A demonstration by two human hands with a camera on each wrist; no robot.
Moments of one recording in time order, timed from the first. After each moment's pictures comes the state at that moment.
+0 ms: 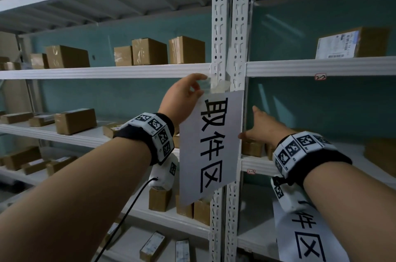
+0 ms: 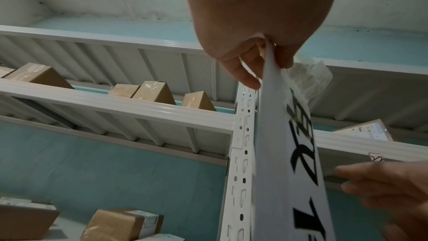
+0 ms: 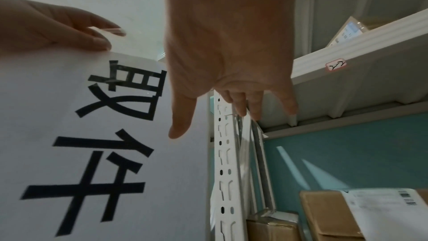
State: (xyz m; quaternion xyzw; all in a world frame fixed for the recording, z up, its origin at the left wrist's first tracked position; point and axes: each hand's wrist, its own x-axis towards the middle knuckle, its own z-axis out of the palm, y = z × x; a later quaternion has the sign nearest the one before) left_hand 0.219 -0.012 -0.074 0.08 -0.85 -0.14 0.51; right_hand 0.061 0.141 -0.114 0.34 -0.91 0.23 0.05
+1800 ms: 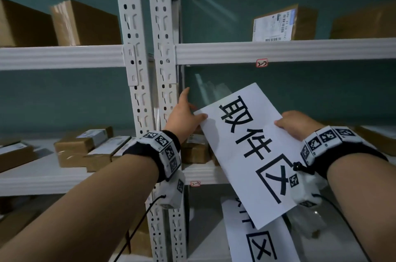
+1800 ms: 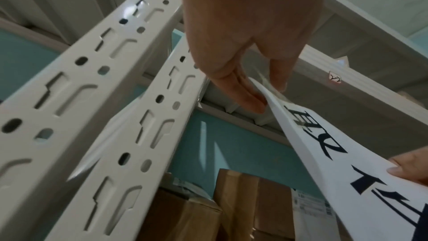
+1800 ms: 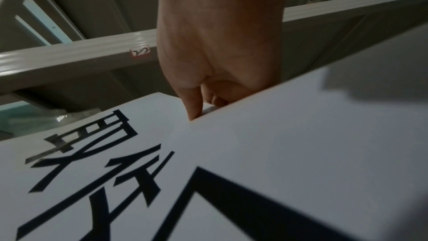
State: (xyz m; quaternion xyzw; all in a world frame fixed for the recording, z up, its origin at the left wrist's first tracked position) left_hand -0.020 0.014 -0.131 0.09 -0.85 -0.41 0.32; right_hand -0.143 0.259 -0.130 0.10 -0.95 0.30 0.03
